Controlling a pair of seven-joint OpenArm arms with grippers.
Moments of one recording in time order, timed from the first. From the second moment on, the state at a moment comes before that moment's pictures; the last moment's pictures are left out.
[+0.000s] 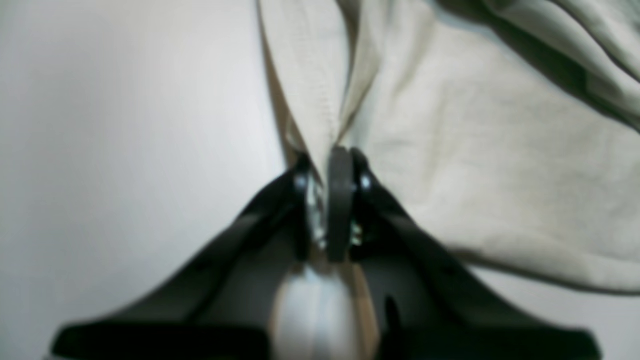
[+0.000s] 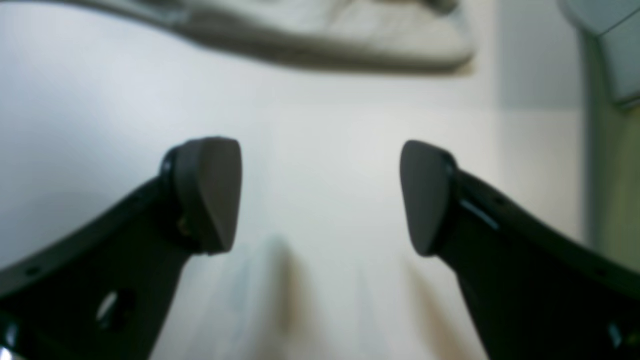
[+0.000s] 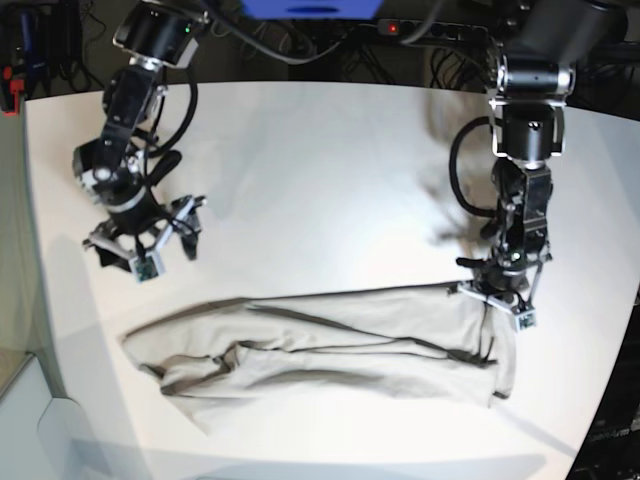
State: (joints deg) left arm -19.4 -11.3 -2.3 51.2 -18.0 4.3 21.4; right arm -1.0 -7.4 26.7 93.6 -22.3 40.5 -21.8
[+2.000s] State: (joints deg) left arm -26.0 -14.1 -27.9 61.3 -19.9 4.4 46.1; right arm 9.3 -0.9 16.3 71.9 -18.9 40.5 -21.1
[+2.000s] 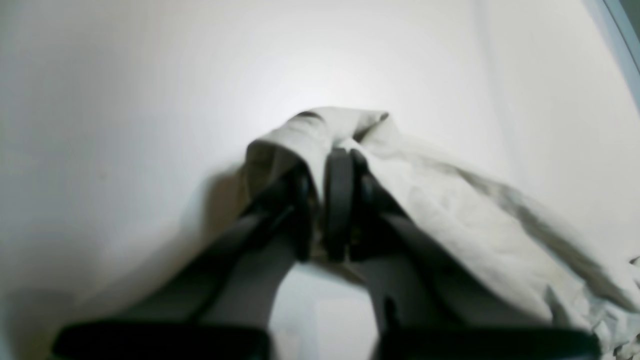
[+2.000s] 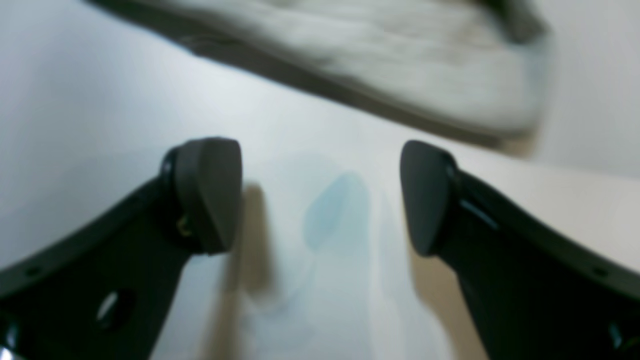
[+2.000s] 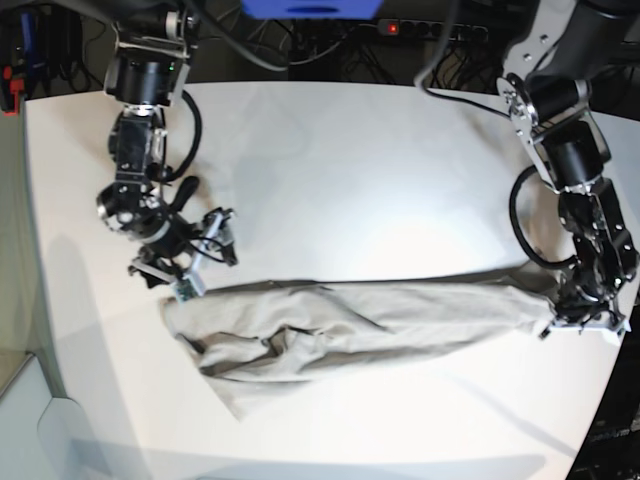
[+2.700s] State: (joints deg) left arm -28.7 -17.6 -27.8 56.1 -19.6 4.3 43.2; right arm 21.2 5.3 16.7 58.8 -18.9 40.5 -20.0
